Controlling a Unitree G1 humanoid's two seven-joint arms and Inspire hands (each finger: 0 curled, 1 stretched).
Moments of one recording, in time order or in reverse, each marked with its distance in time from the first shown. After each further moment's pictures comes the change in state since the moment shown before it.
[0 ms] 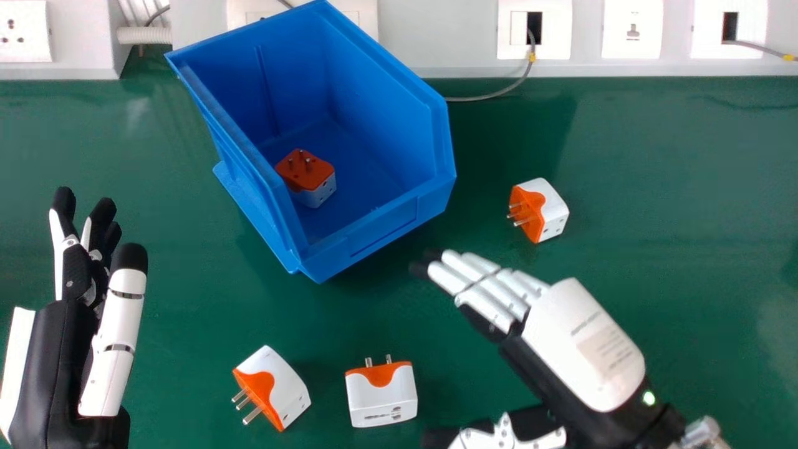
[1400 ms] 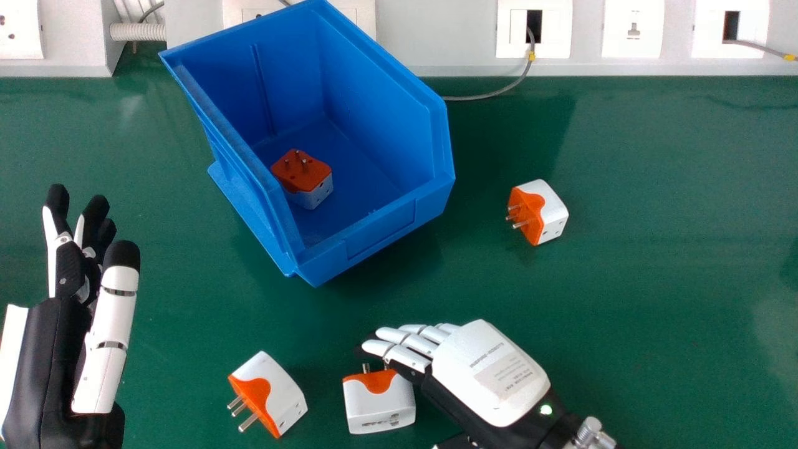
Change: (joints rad) left arm -0.016 0.016 0.012 0.013 -0.018 -0.003 -0.004; right arm -0.272 0.169 0.255 0.389 -0.195 0.184 -0.042
